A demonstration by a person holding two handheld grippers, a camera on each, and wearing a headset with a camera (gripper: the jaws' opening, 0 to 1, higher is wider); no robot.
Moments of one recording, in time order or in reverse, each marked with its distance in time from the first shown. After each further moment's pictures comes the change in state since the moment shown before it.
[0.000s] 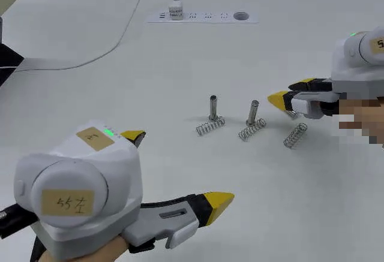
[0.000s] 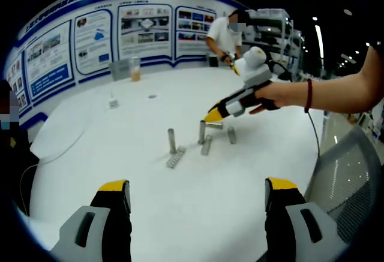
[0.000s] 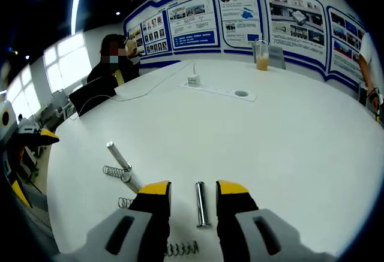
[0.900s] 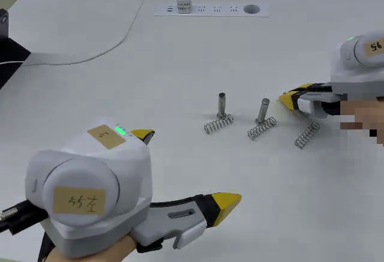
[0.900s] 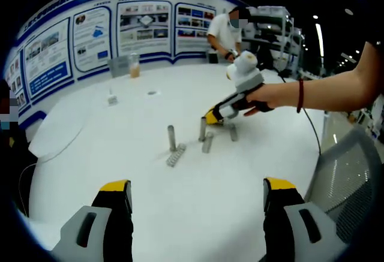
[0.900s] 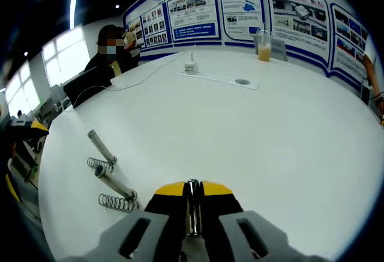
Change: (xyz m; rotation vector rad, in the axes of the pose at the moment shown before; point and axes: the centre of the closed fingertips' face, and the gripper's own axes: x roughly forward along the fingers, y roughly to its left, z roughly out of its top) left arm 0.005 0.001 -0.003 -0.003 0.022 -0.006; right arm 0.020 -0.008 -0.016 -0.026 0.052 -0.006
